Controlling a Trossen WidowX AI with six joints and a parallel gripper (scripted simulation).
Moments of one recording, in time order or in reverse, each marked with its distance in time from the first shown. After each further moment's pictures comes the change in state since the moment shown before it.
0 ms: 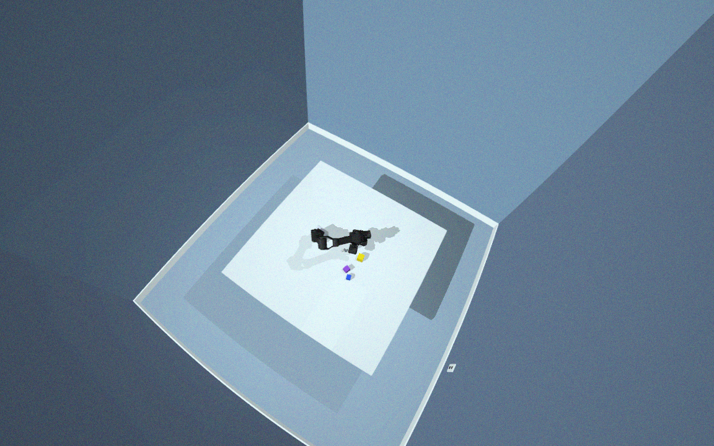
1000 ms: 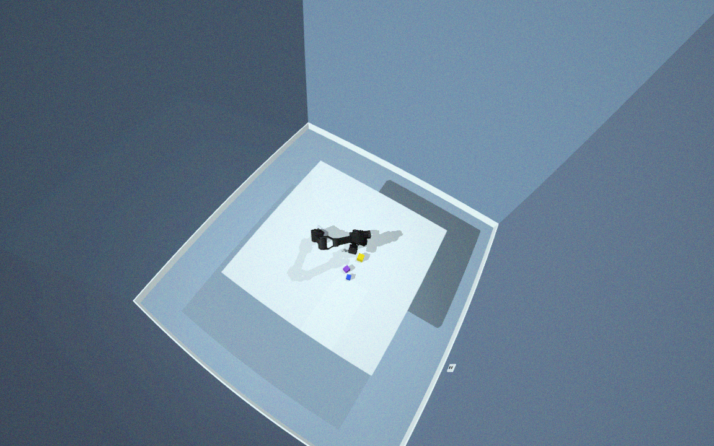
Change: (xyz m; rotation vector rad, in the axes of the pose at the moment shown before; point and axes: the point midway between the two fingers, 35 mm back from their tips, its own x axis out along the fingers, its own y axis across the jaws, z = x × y) arm 0.001 0.000 -0.001 -0.004 0.002 -0.002
